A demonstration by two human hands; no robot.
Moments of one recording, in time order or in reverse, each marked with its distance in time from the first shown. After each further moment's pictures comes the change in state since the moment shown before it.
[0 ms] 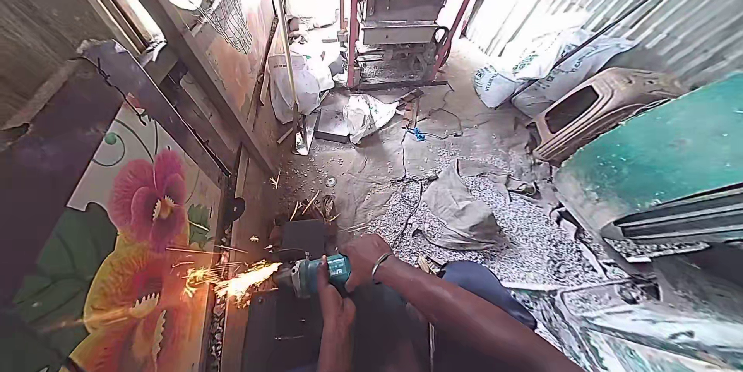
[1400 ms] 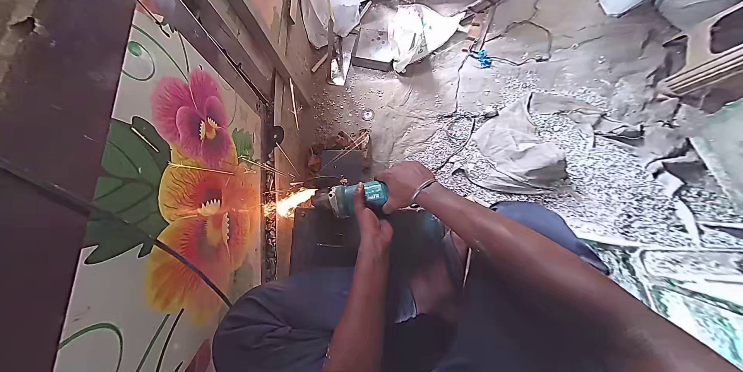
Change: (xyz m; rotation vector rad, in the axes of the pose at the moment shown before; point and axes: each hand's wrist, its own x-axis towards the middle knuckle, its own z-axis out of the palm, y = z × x) left_hand 0.005 0.004 0.004 -0.021 0.038 -0.010; right_hand 0.017 0.003 -0.009 -0.066 -0.013 -0.069
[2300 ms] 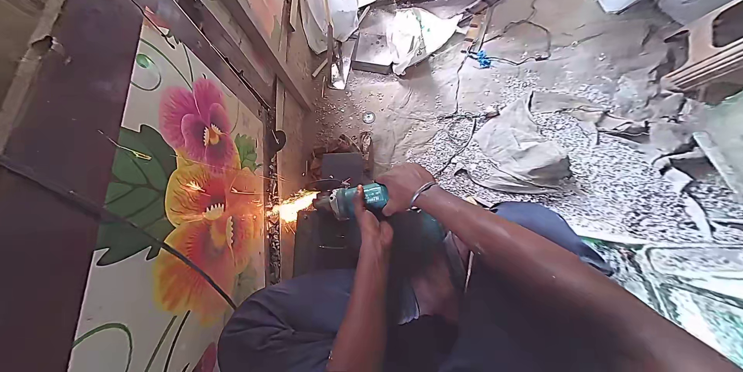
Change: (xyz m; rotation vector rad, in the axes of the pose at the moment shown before) left_hand -0.002 0.002 0.001 -0.006 -0.022 0.006; right_hand -0.004 -0.003 0.000 0.019 0.013 0.011
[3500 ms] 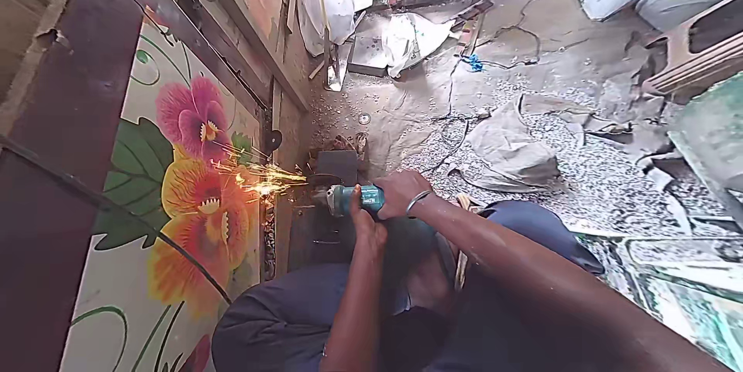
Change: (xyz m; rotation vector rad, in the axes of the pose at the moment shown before) left_hand -0.013 -0.003 -0.003 0.027 0.009 -0.020; right_hand -0.030 -0.012 0.011 0.035 0.001 0.089
